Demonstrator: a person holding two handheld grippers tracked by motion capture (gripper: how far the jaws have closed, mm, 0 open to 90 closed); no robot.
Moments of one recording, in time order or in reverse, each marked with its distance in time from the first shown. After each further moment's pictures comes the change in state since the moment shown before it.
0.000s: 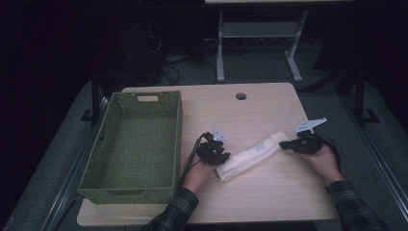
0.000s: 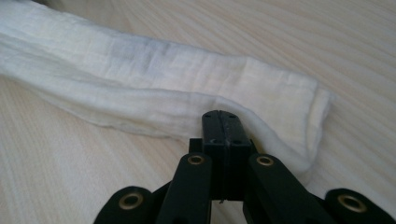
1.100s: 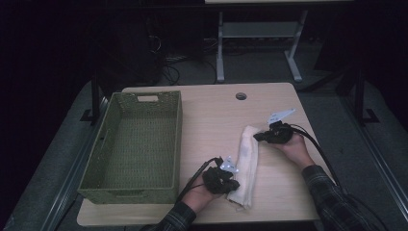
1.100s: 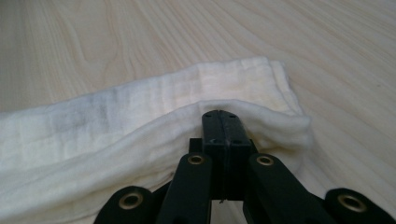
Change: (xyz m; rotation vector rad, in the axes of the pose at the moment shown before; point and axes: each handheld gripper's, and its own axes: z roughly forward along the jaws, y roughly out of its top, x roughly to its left) left arm -0.067 -0.032 -0.021 0.062 -0.286 0.211; right arm 0.011 0.058 0.064 -0.039 0.119 -0.122
